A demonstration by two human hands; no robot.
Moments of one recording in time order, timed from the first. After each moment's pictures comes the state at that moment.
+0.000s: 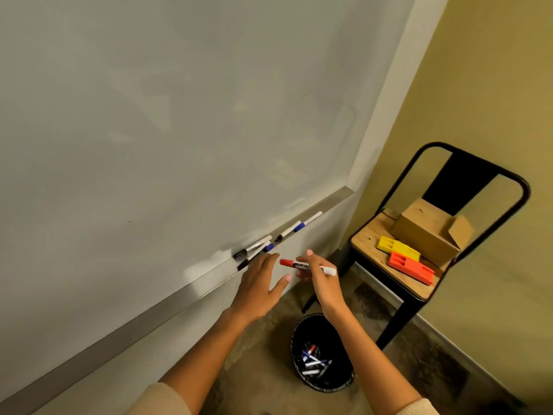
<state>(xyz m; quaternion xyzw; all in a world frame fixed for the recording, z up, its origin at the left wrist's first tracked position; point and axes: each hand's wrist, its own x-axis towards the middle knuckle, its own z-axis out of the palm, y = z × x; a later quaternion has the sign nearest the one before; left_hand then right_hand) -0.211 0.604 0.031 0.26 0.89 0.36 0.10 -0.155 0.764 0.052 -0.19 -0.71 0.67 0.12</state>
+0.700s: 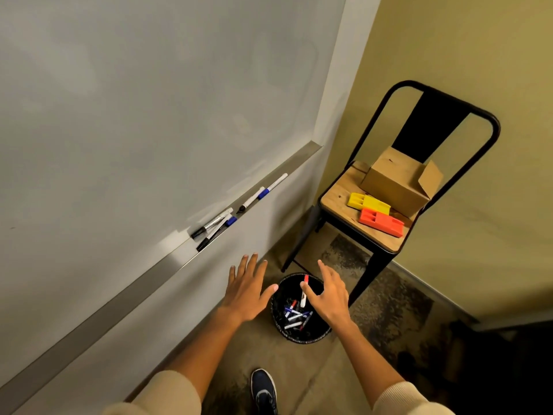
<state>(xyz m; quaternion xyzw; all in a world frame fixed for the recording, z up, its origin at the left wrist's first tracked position) -0.204 0.657 -0.067 0.34 0.92 0.10 0.18 -0.085 0.854 -0.096 -0.33 -0.89 0.31 -0.02</state>
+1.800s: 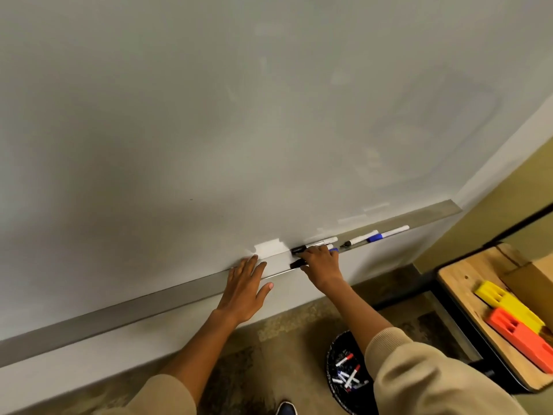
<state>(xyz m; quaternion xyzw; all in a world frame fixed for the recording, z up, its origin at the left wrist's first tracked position) -0.251 0.498 -0.048 0.09 0.98 0.19 0.08 -0.326 0.714 -0.052 0.11 -0.98 0.05 -0.13</state>
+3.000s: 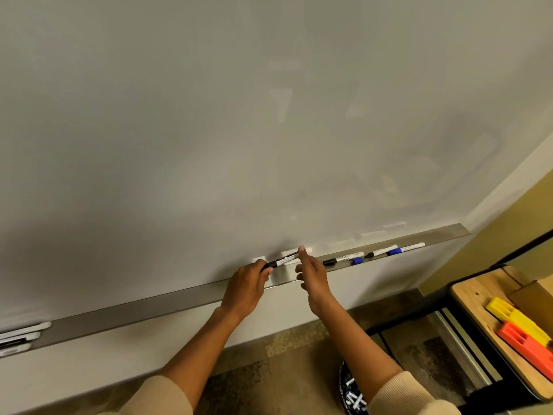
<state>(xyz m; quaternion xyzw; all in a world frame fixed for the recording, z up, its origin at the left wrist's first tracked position) -0.209 0.417 0.014 0.05 0.93 0.36 -0.07 -0.234 0.582 0.038 -0.20 -0.69 0.69 -0.12</state>
